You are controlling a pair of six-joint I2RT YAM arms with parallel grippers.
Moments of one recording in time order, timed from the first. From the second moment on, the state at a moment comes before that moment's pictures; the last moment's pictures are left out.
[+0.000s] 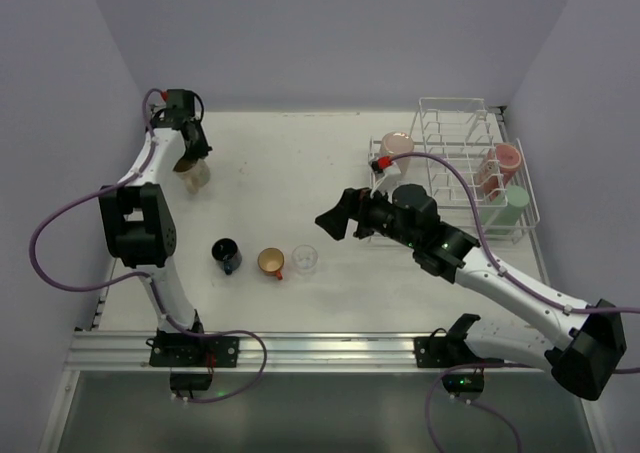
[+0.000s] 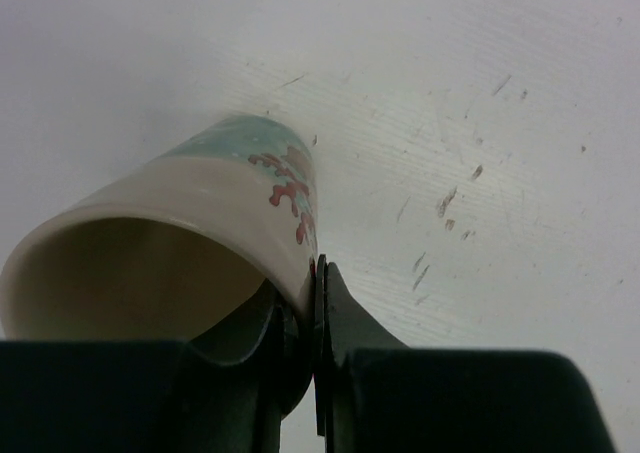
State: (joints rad) left arm 0.04 1.92 1.63 -0.63 -0.14 -0.30; right arm 0.79 1.07 0.83 -0.05 -0.09 0.62
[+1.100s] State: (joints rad) left arm -0.03 1.36 1.39 -0.35 0.05 -0.35; right arm 0.79 1.20 1.12 -0.26 0.41 0.47
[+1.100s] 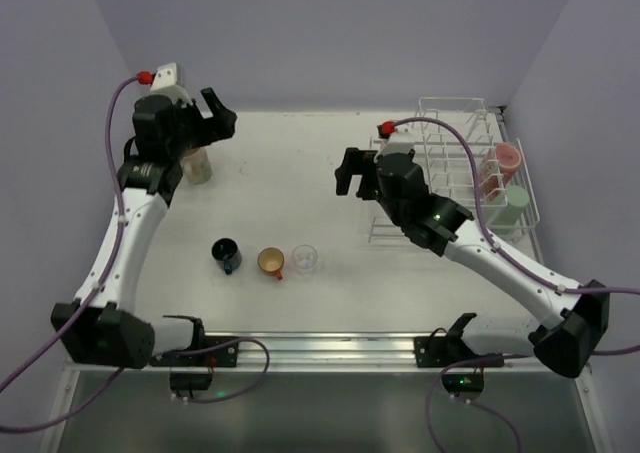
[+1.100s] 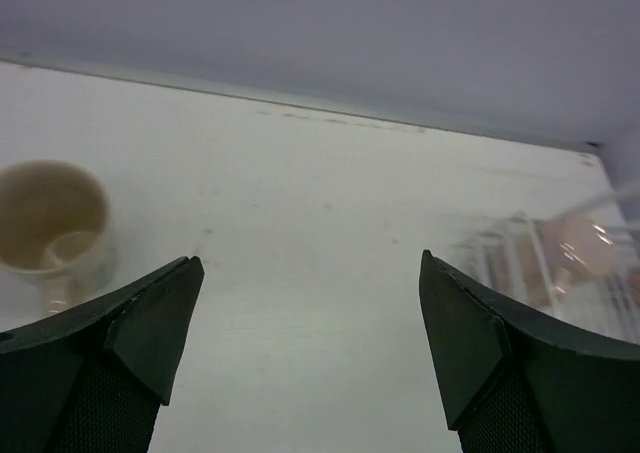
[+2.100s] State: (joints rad) left arm -0.79 0.48 0.71 -0.30 0.04 -0.24; right arm 0.65 2.06 2.06 -1.04 1.05 1.19
